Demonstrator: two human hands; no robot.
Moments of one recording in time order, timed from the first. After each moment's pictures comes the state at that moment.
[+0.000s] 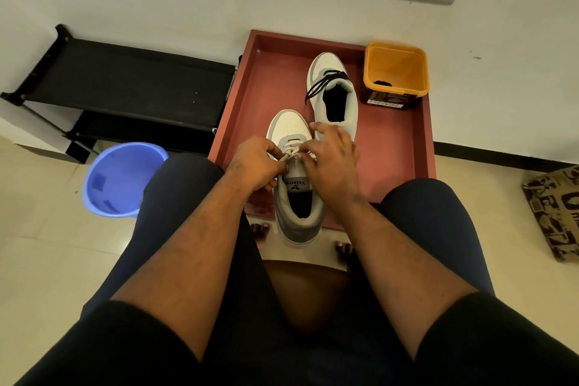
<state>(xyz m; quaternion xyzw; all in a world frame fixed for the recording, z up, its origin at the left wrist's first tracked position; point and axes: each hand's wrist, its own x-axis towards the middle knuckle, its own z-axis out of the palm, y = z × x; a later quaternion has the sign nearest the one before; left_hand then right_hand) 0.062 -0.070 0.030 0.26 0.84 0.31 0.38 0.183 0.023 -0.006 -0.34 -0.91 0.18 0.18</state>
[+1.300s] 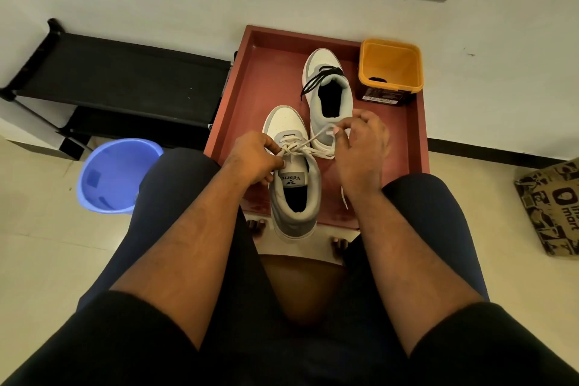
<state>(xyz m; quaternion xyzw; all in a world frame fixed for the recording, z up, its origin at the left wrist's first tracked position) 0.062 -0.066 0.029 0.27 0.84 0.29 0.37 0.204 0.044 0.013 -0.49 -0.79 0.24 0.29</state>
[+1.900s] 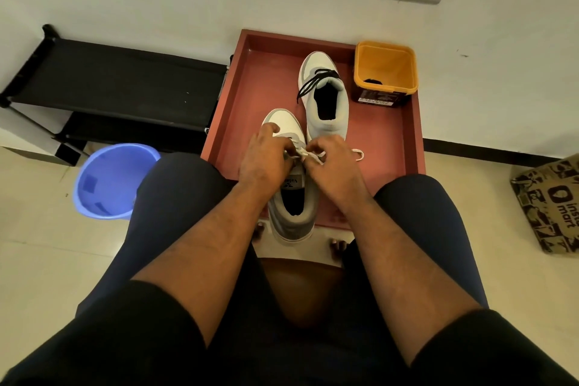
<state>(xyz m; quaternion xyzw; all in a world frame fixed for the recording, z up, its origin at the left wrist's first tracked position) 0.083 -0.052 0.011 0.43 0.86 0.21 0.16 0.202 0.030 0.010 -0.37 -0.86 0.33 0.15</state>
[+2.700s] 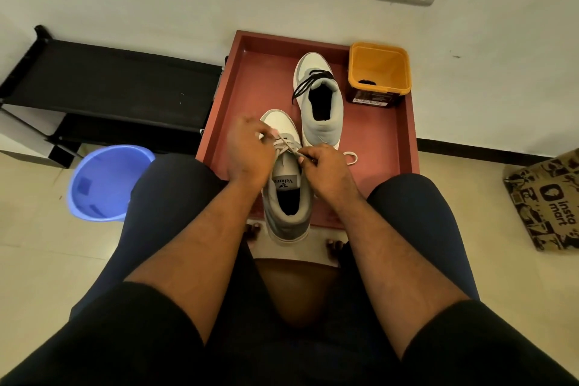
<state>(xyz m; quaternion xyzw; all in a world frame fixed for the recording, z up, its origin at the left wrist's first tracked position) 0.071 -0.046 0.004 0.28 0.87 0.41 0.08 0.199 0.030 0.004 -0.37 -0.86 0.34 0.11</state>
